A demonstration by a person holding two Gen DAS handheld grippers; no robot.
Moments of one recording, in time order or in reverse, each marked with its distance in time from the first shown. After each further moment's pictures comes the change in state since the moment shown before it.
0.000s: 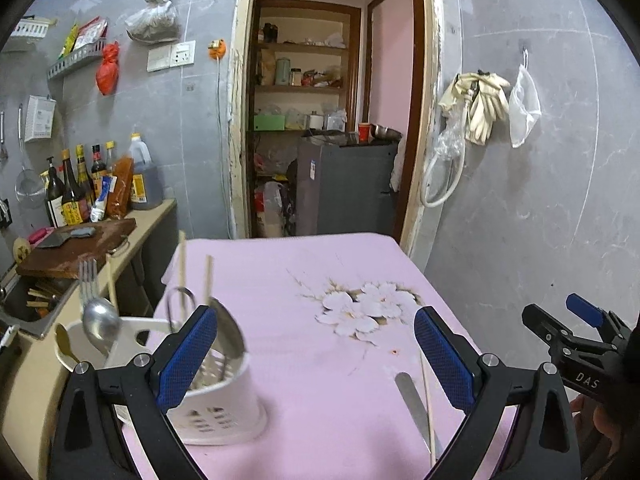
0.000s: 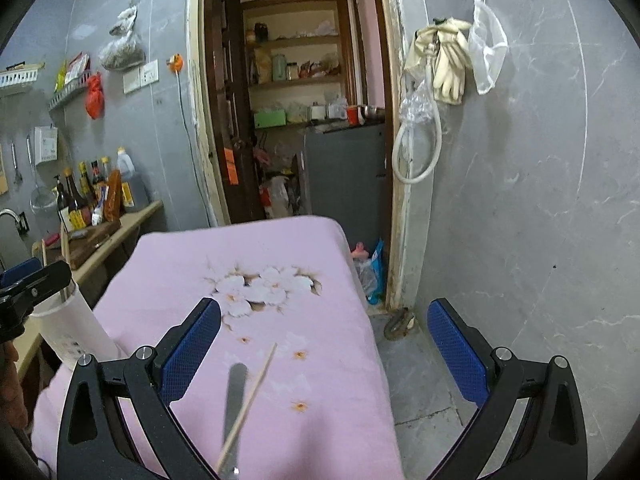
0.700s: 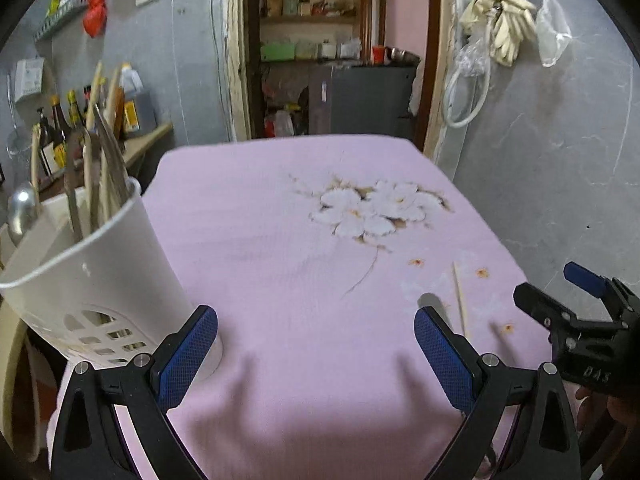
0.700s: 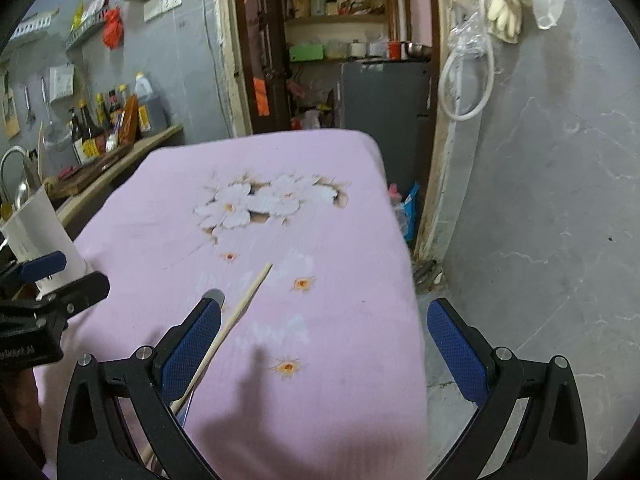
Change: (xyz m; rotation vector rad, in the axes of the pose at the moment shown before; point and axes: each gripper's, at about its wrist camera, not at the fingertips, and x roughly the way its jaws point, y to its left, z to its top) left arm 0.082 -0.024 -0.074 -0.004 0.251 0.074; right arm 0.090 0.007 -0.063 -0.104 0.218 0.118
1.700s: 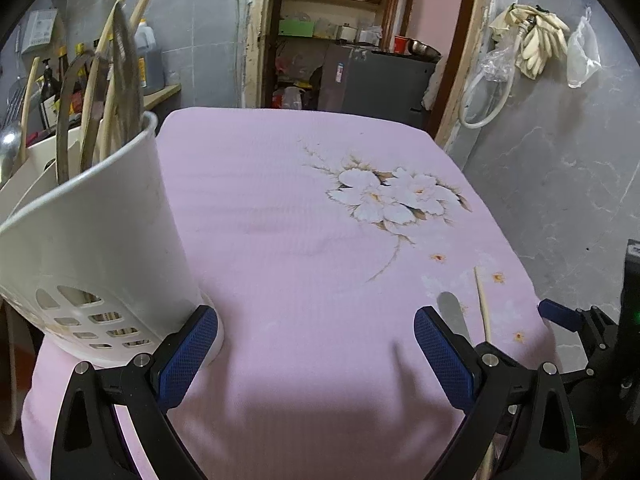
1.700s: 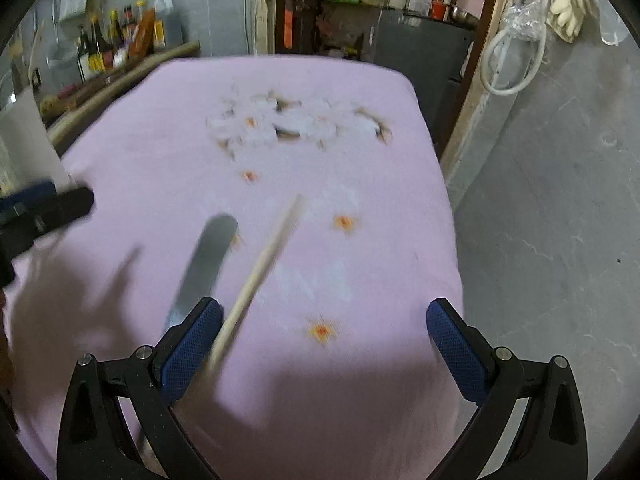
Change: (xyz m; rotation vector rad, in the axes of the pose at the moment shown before) left arm 0.017 0.025 -0.004 -0.110 0.068 -0.051; right arm 0.025 0.033 -0.013 -0.172 0.232 -0.030
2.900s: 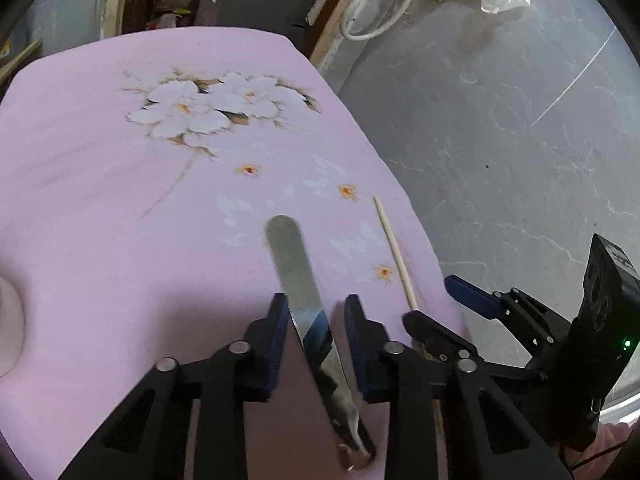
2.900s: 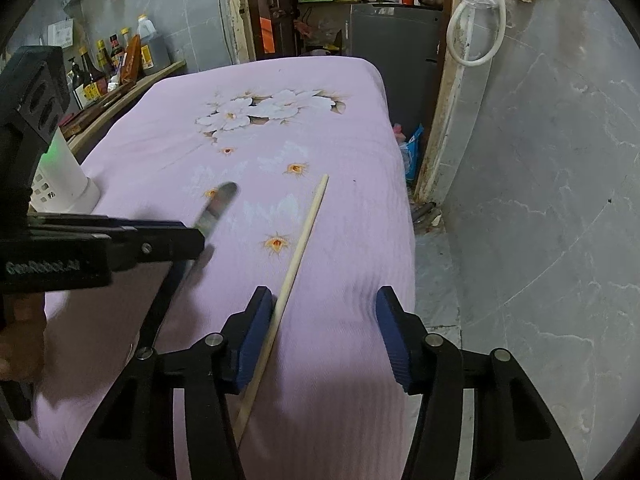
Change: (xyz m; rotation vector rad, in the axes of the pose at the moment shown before) left arm 0.038 -0.082 -0.011 0.118 0.332 -0.424; right arm -0.023 -0.039 -0.041 0.122 -0.008 0.048
